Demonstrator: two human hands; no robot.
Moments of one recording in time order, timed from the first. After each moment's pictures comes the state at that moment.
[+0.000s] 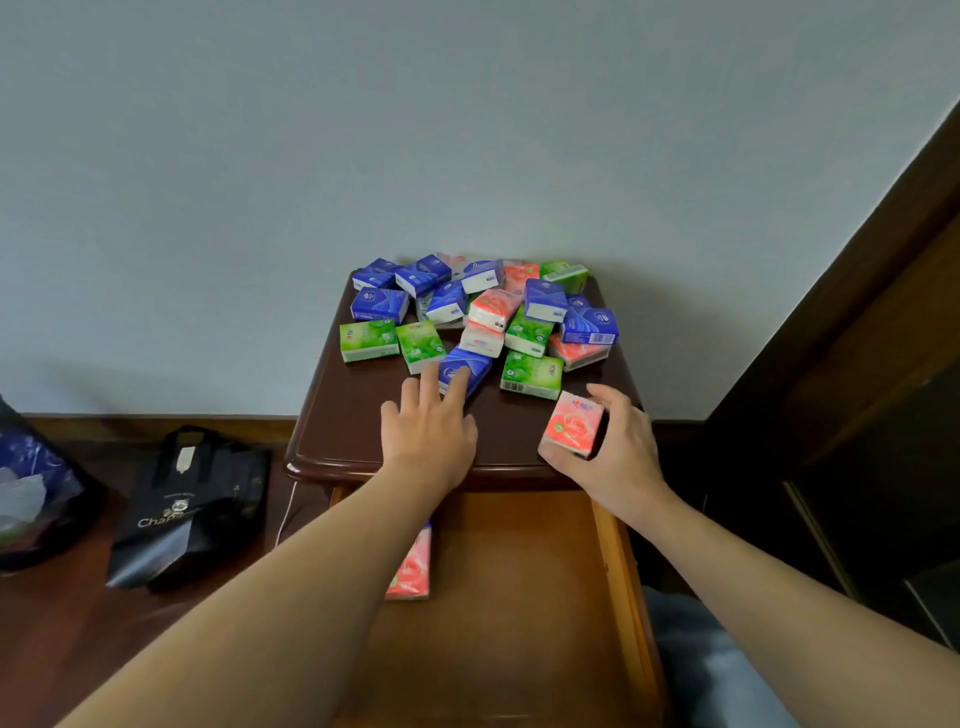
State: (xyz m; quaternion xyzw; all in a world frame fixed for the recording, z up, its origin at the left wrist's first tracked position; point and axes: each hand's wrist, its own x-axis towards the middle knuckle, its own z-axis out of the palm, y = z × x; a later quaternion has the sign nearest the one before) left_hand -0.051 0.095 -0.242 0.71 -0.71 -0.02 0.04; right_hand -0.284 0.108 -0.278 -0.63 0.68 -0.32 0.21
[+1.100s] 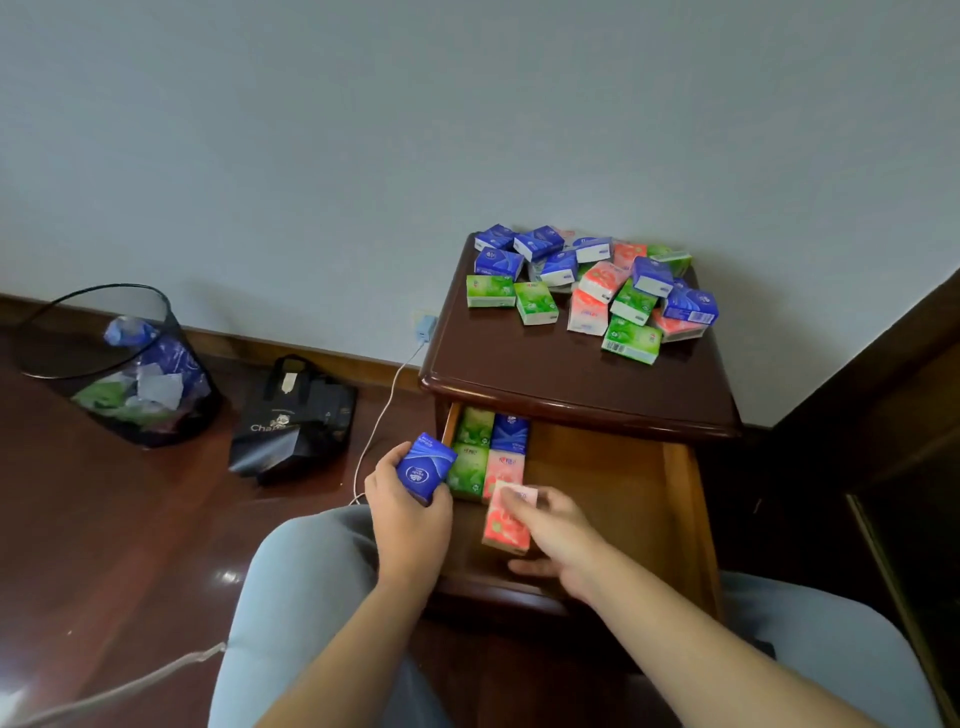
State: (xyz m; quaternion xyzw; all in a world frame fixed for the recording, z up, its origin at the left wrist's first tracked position) left_hand 0.042 0.304 -0.293 0.74 -0.33 -0.27 0.52; right_hand -0.122 0.260 -0.288 -0.34 0.64 -0.22 0.66
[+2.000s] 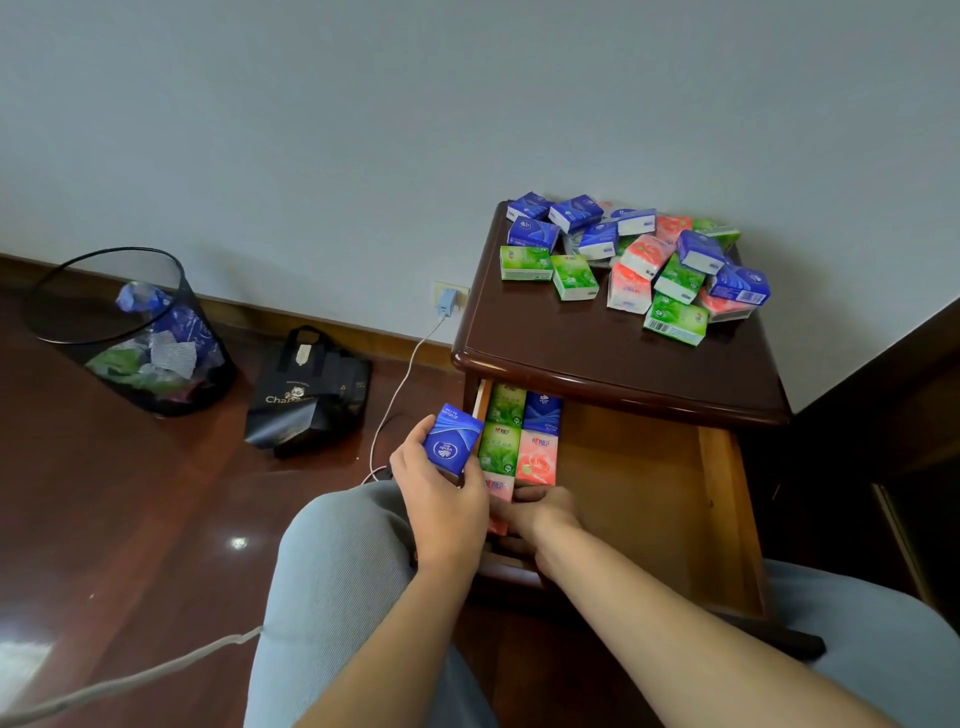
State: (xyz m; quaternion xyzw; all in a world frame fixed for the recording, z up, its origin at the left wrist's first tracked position) left_hand 0.045 0.304 -0.305 0.71 -0.31 -0.26 0.58; right_hand -0.056 0.261 -0.326 -0.28 0.72 -0.21 0.60
